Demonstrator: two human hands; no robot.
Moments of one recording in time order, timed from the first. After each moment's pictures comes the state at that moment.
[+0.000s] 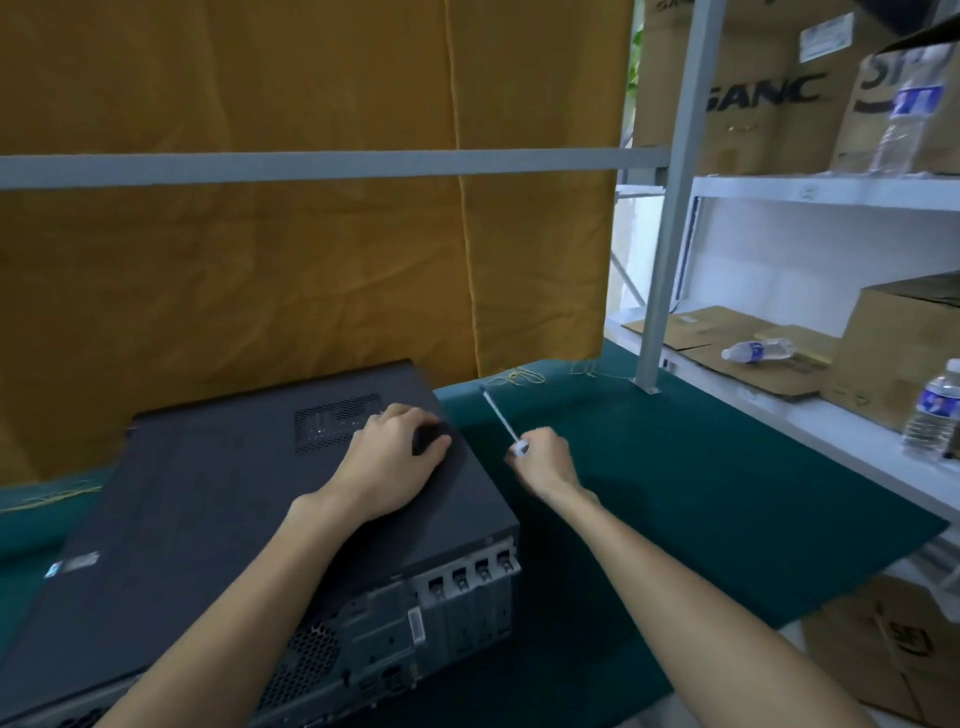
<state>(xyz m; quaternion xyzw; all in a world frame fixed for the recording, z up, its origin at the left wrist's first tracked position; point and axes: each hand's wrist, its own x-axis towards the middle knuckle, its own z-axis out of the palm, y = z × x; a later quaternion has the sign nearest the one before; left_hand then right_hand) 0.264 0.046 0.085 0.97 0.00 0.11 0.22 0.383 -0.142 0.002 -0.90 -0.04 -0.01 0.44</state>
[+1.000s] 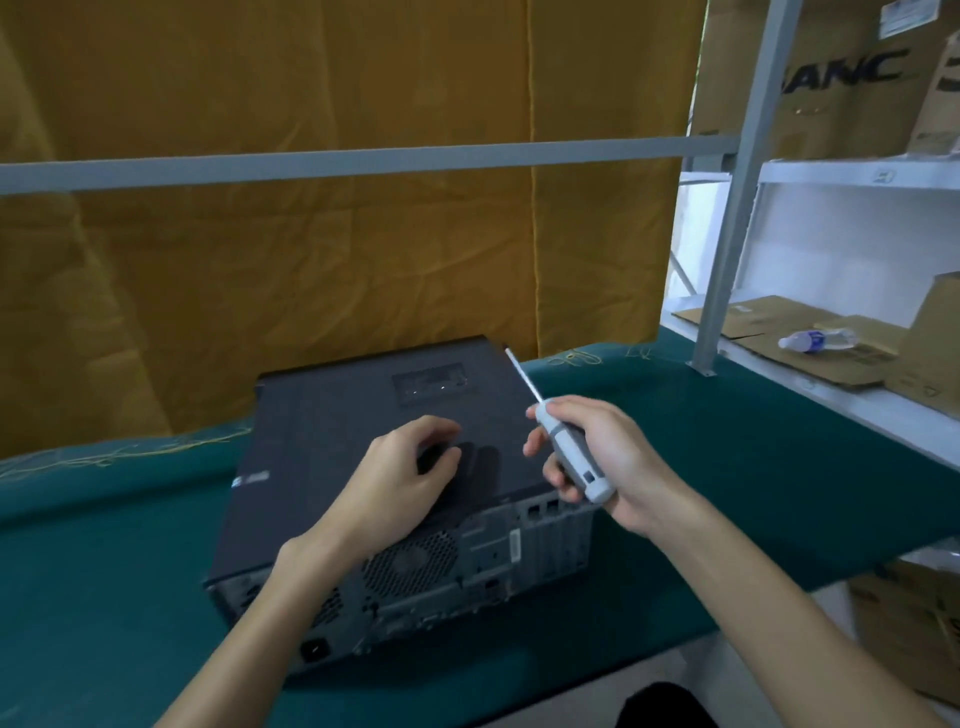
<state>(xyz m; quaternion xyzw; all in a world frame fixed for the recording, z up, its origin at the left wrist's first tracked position) 0.144 0.104 0.075 0.92 -0.04 0.17 0.35 0.198 -0.124 0.106 -0.64 -0.12 0.17 0.74</state>
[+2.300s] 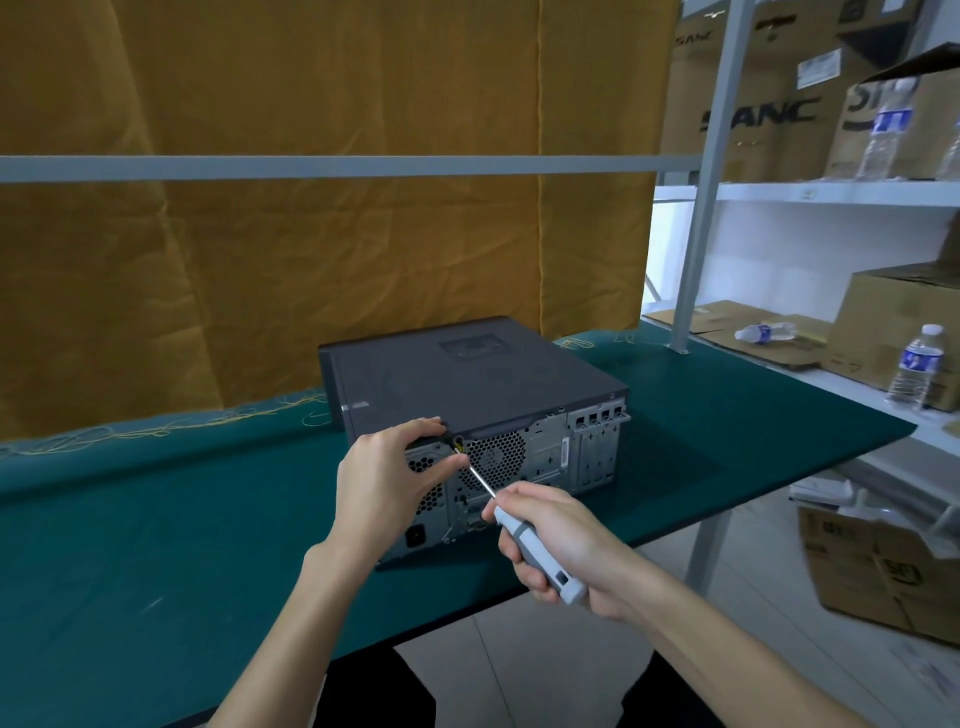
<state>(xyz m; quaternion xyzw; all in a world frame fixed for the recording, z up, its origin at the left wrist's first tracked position) 0.015 0.163 0.039 0.90 0.01 0.33 0.27 0.001 -0.046 0.044 -0.70 -0.09 0.27 0.65</state>
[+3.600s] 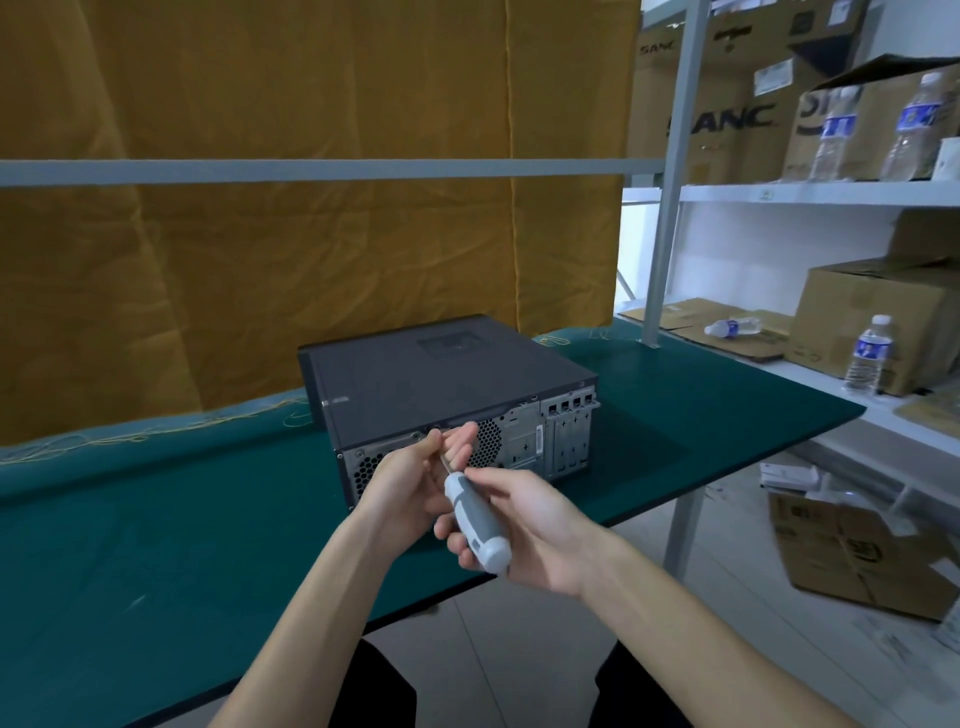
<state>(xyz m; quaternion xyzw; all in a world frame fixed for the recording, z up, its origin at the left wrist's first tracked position) 0.009 0.116 0.047 0.45 0.11 -0.06 0.88 -0.021 -0.035 0.060 -0.51 -0.08 0.40 0.76</state>
